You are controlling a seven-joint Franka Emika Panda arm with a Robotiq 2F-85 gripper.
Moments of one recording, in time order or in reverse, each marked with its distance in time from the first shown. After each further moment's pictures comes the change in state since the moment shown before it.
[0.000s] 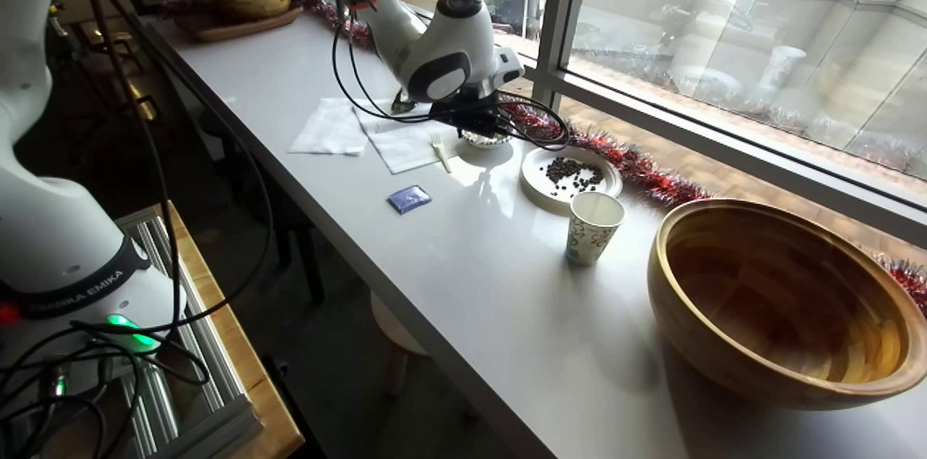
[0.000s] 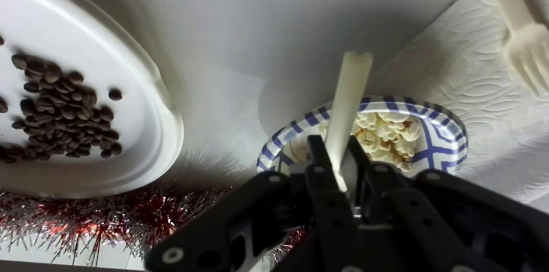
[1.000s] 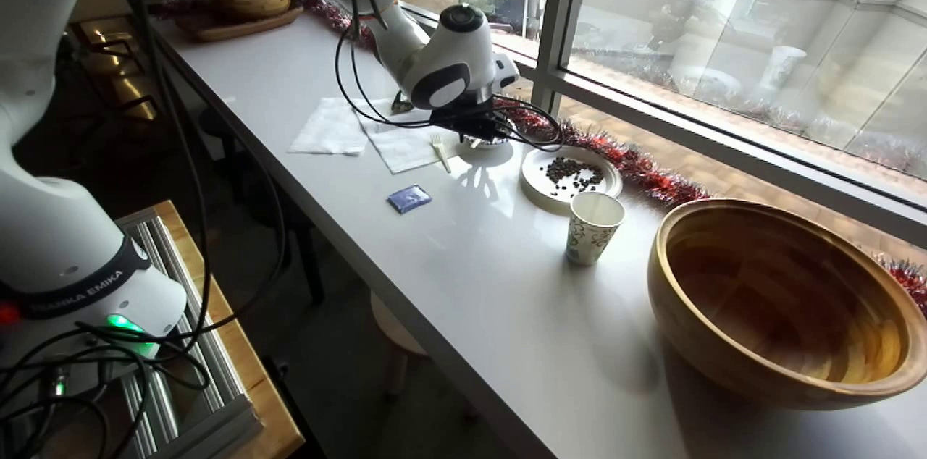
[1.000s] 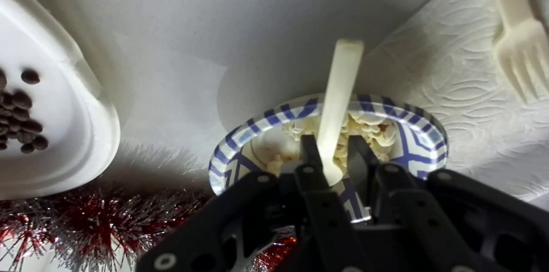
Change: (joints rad) arm -0.030 0.093 0.069 0.062 -0.038 0.001 -0.058
